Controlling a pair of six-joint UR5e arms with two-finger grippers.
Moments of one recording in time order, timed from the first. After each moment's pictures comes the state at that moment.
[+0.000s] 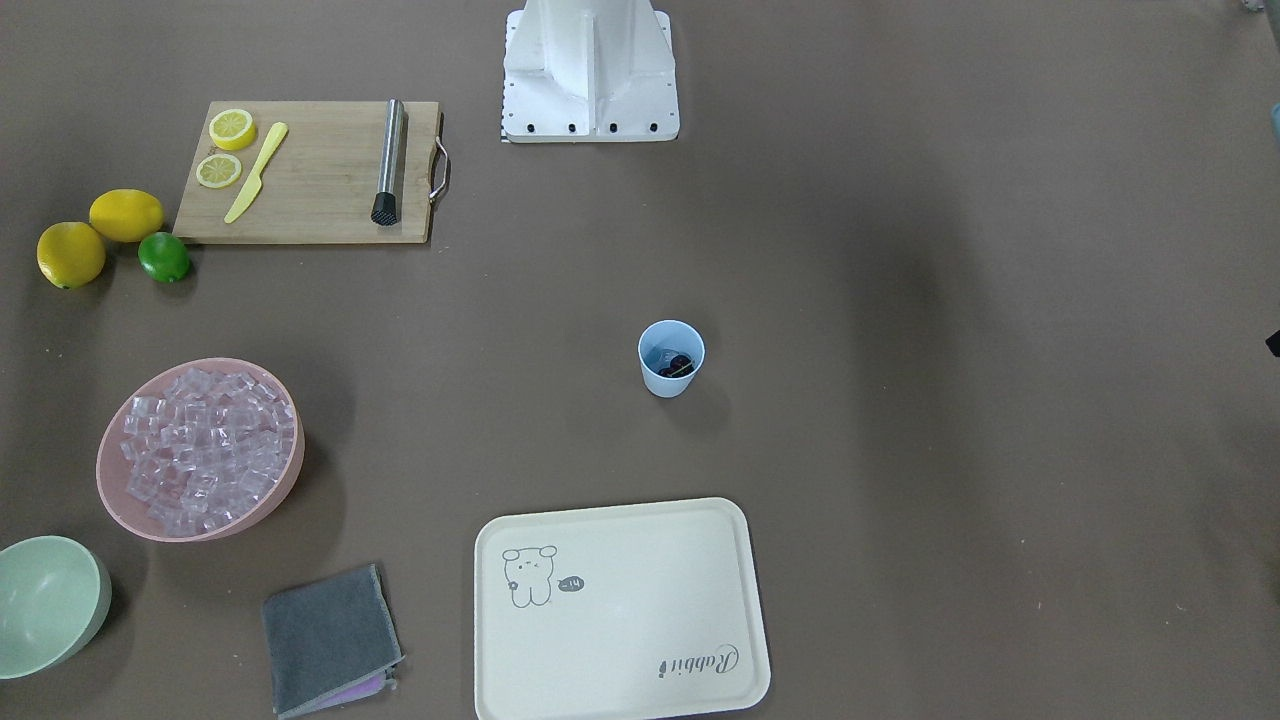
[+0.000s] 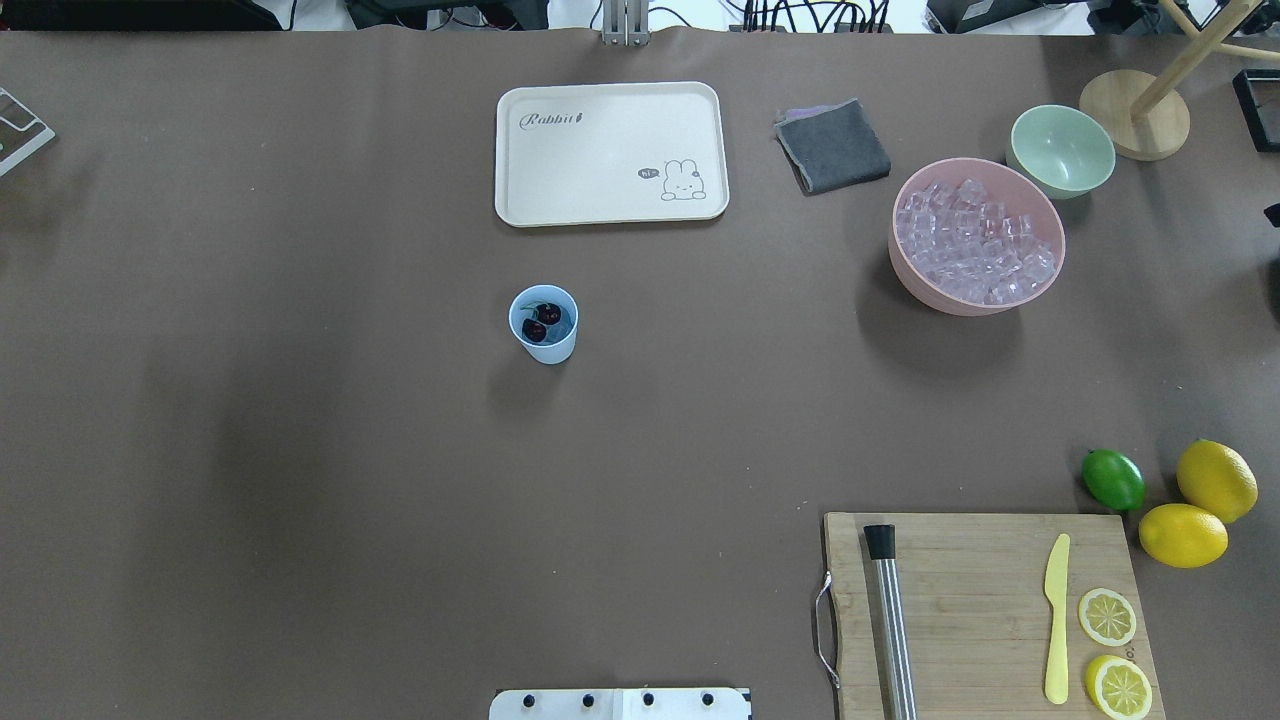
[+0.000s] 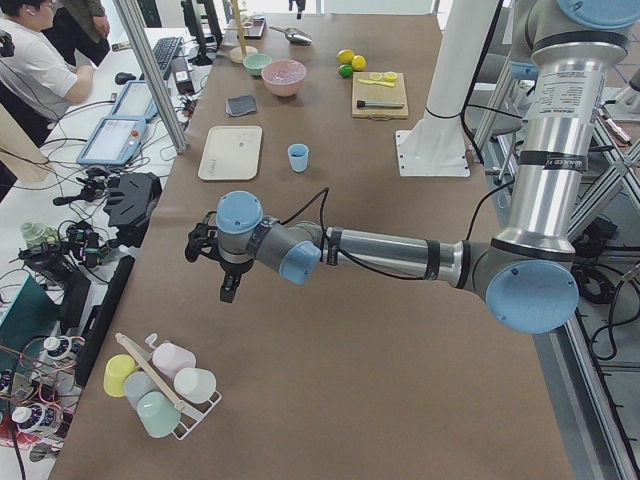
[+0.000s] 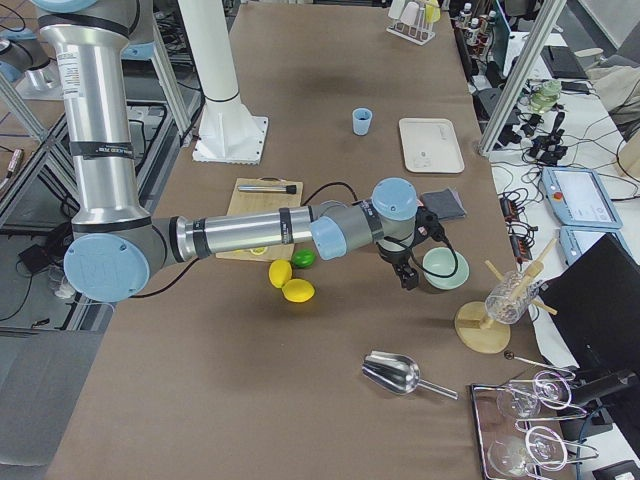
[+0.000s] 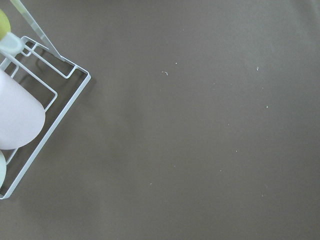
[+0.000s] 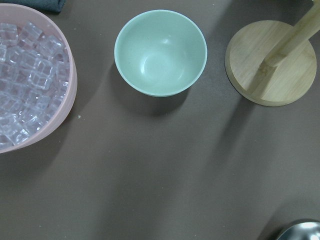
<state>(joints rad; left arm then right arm) -1.44 -1.69 -1.54 -1.99 -2.37 -0.31 1.44 -1.50 1.65 -1.30 2.37 -0.12</state>
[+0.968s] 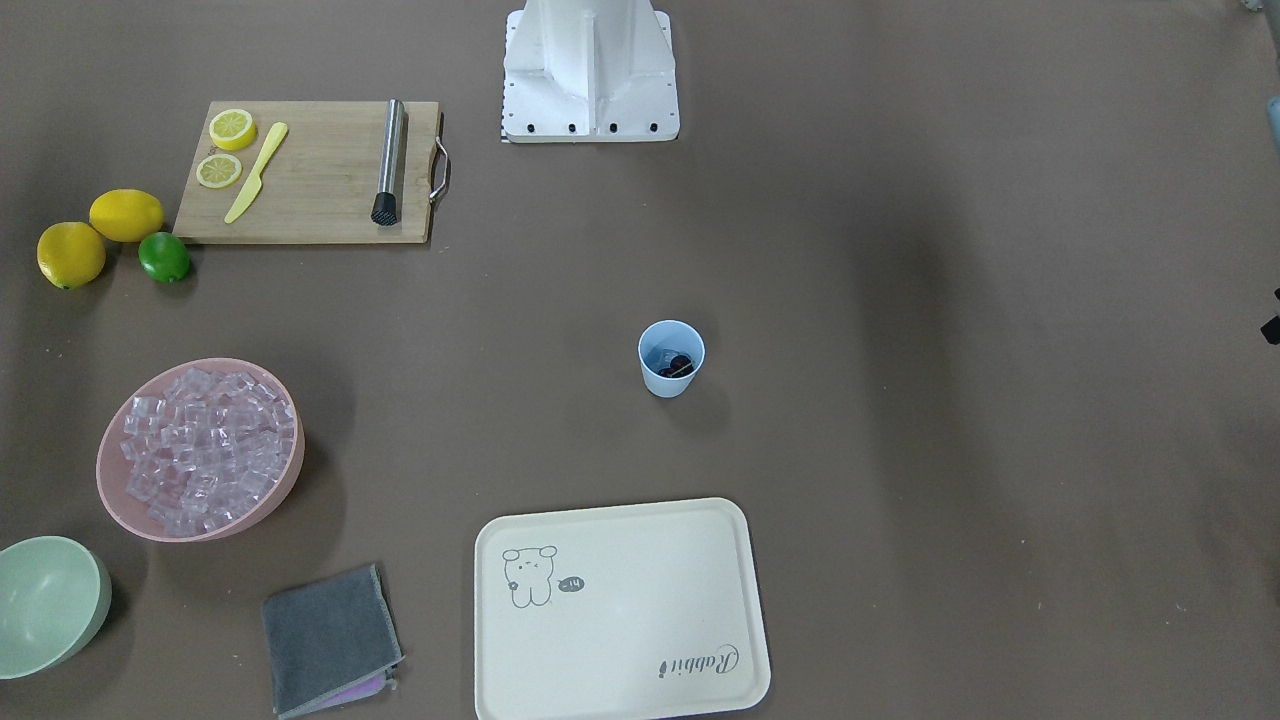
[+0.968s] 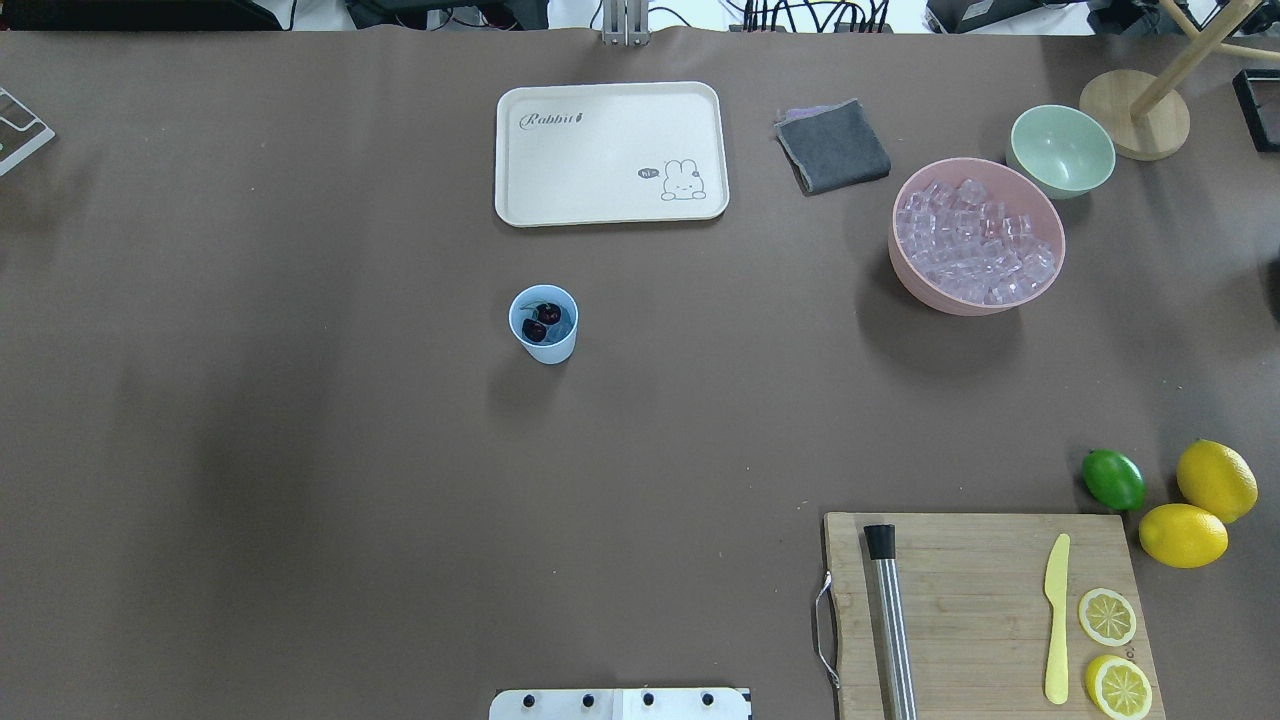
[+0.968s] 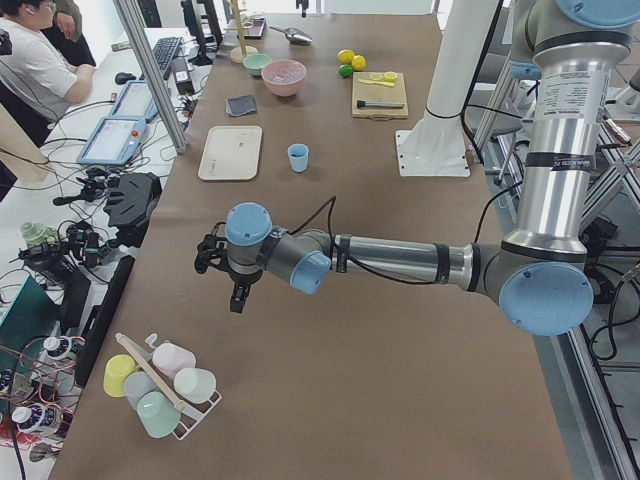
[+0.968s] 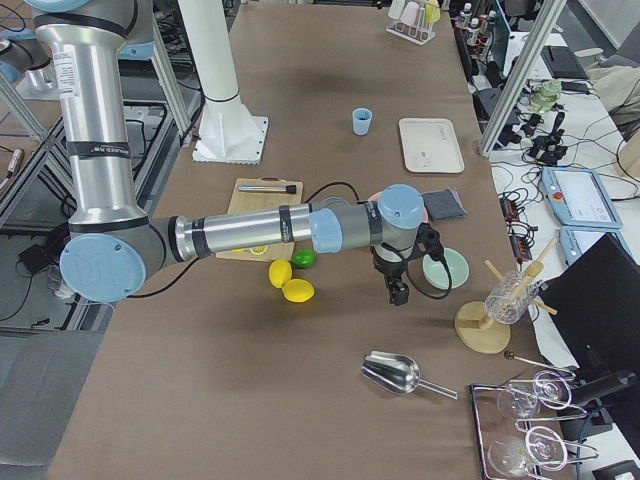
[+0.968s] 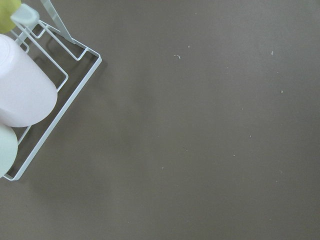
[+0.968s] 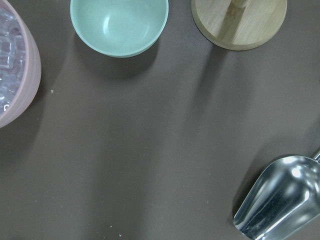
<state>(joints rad) -1.44 -1.65 -1.56 -2.00 -2.37 -0.30 1.48 -1.47 1.68 -1.59 2.35 -0.16</state>
